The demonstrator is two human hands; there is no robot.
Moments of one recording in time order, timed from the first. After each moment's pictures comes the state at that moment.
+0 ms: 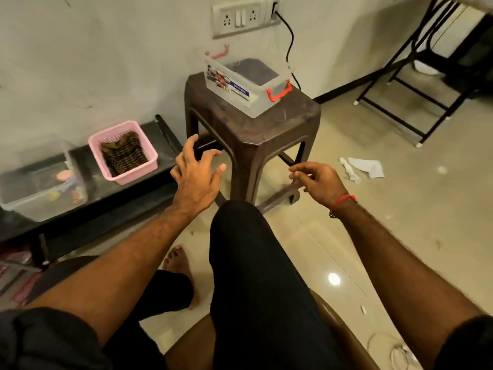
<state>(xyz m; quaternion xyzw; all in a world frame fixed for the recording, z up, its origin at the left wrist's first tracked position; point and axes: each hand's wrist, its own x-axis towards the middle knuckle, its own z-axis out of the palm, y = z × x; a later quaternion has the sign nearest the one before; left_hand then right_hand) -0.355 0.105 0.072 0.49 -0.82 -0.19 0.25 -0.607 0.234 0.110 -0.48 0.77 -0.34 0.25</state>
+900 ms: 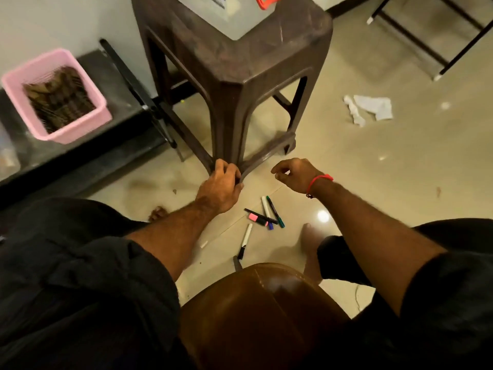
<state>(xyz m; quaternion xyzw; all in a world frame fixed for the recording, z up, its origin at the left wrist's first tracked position) -0.426 0.147 -0.080 0.45 -0.83 -0.31 0.00 -0.638 0.220 -0.033 -0.53 0.78 -0.02 0.34</state>
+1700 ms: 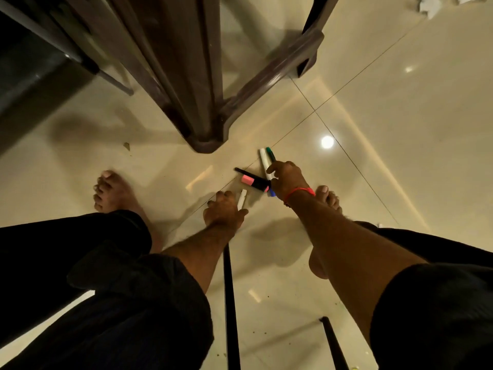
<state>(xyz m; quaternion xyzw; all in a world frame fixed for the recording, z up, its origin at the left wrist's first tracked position) -0.453 0.235 -0.340 0.51 -0.73 -0.32 -0.33 -0.632 0.255 -0.306 -0.32 0.84 0.01 0.44</state>
